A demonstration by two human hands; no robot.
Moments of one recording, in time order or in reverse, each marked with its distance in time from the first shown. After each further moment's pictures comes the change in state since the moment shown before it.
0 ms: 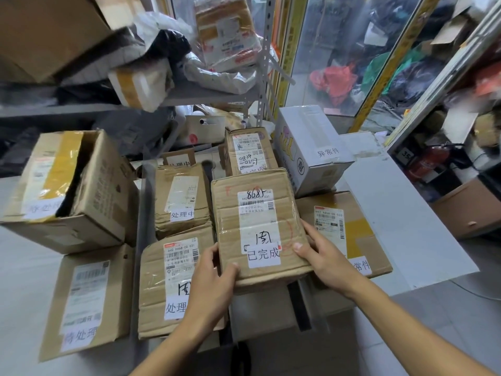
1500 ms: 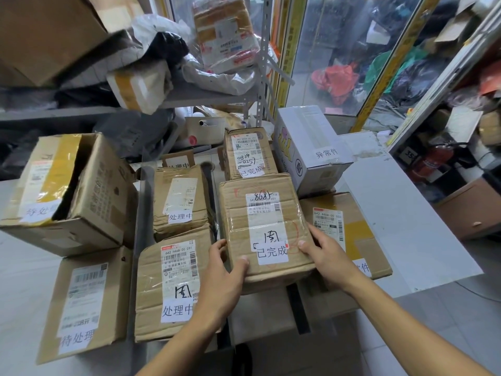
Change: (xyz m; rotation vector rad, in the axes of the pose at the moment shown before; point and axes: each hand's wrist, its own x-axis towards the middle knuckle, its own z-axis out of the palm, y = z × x) left_hand 0.023 -0.021 0.026 -0.004 -0.033 0.012; right_hand 0.013 0.014 -0.013 -0.067 0.101 0.092
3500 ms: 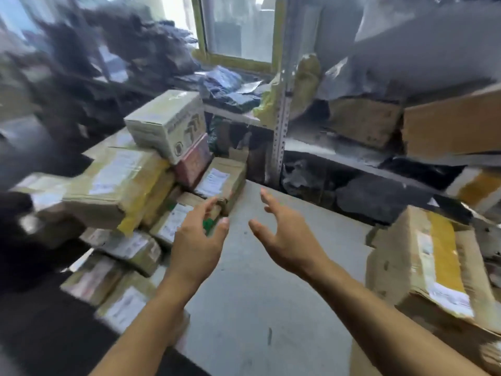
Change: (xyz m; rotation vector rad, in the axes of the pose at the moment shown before) left_hand -0.032 -0.122 -0.654 0.086 0.851 0.198; right_hand 0.019 -0.396 0.652 -0.489 -0.336 -0.875
